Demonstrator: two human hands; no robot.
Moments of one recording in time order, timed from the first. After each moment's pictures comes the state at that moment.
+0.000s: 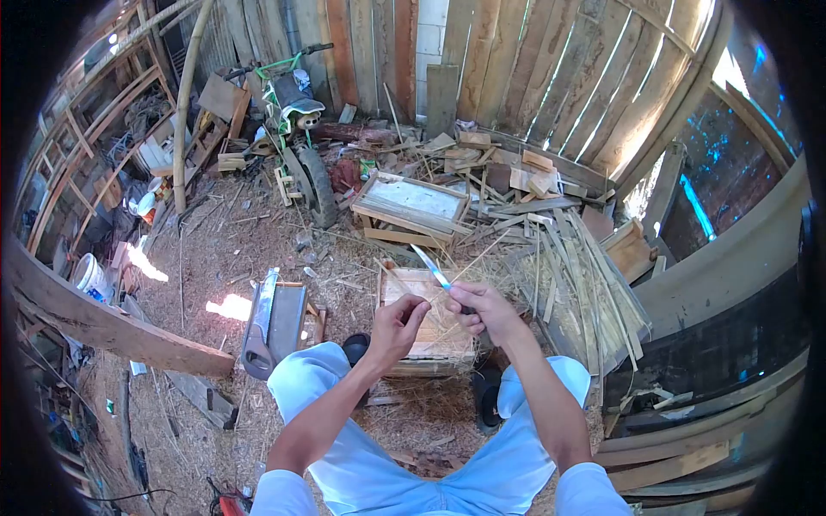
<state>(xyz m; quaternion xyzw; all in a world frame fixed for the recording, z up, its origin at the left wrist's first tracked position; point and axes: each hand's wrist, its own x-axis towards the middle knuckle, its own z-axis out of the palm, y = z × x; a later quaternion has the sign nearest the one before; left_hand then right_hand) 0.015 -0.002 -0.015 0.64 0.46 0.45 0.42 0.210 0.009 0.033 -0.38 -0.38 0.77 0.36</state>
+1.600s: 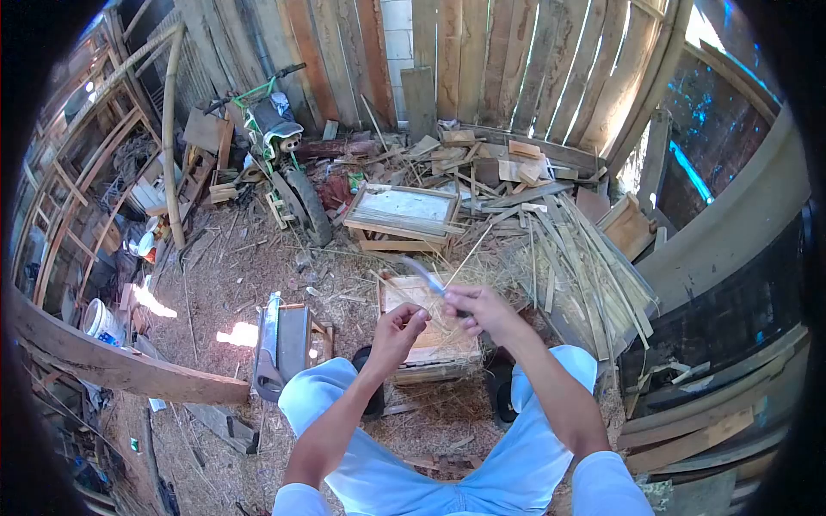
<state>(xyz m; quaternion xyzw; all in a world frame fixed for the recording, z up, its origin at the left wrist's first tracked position) 0.017 0.001 -0.010 0.54 0.41 0.39 0.62 0.215 0.004 0.031 -0.45 -0.36 0.73 0.37</state>
